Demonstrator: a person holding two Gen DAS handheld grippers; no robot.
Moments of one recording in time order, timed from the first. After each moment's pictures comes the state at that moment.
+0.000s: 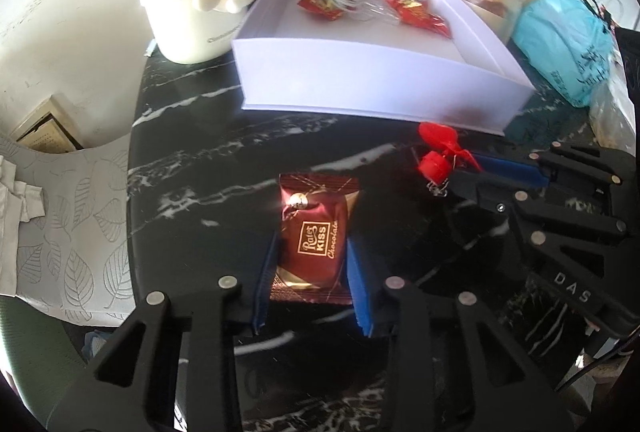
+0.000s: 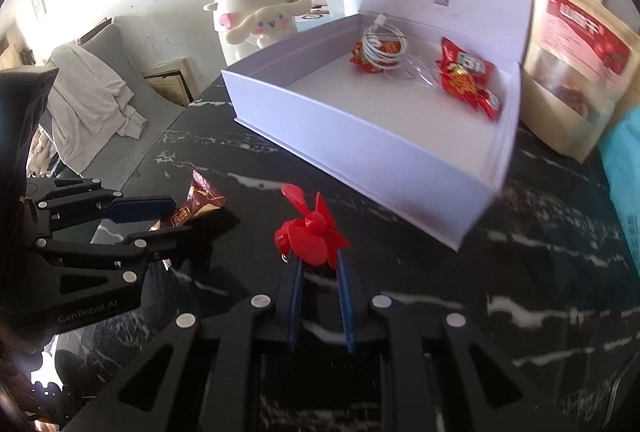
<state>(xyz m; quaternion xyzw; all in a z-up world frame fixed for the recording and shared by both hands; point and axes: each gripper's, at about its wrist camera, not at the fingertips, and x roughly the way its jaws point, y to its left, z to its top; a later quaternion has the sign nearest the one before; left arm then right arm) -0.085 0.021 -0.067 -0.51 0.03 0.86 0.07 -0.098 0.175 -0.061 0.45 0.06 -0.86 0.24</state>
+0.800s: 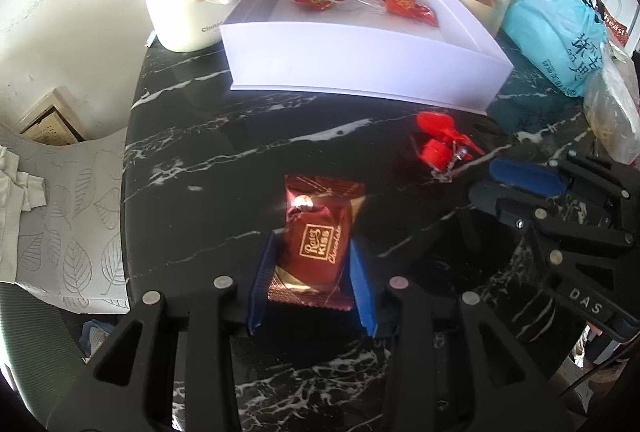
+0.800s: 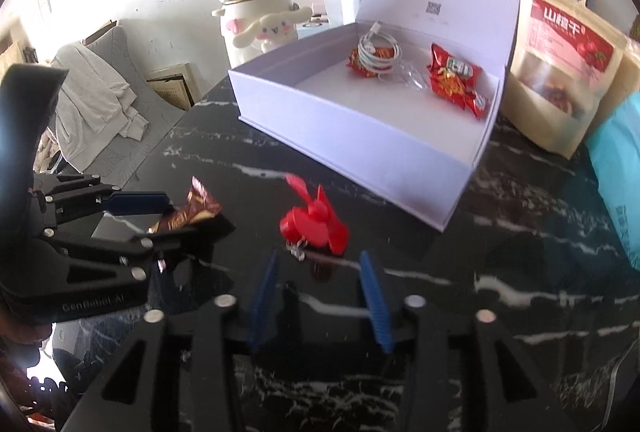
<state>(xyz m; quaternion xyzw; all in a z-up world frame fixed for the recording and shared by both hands) -0.067 0.032 -0.063 -0.51 0.02 0.86 0.06 -0.088 0.175 -0.054 0.42 0.08 -0.87 0.24</state>
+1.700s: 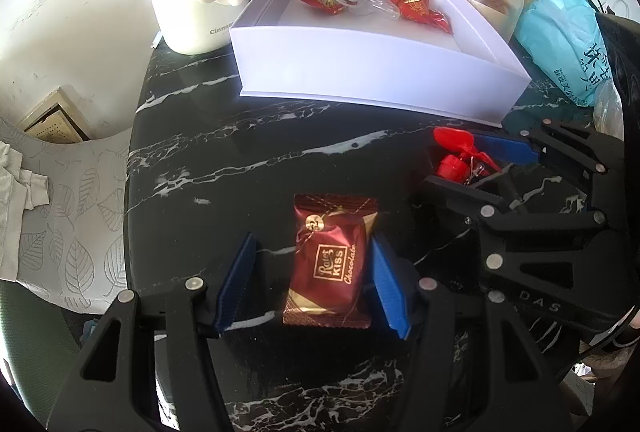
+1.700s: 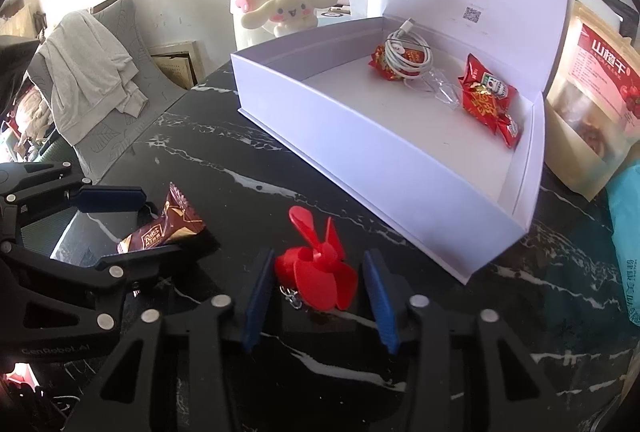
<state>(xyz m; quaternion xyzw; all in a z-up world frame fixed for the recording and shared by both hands) -0.076 0.029 -0.065 -0.51 0.02 0.86 0.04 -0.112 0.151 -0.072 0.43 0.13 -0.86 0.26</state>
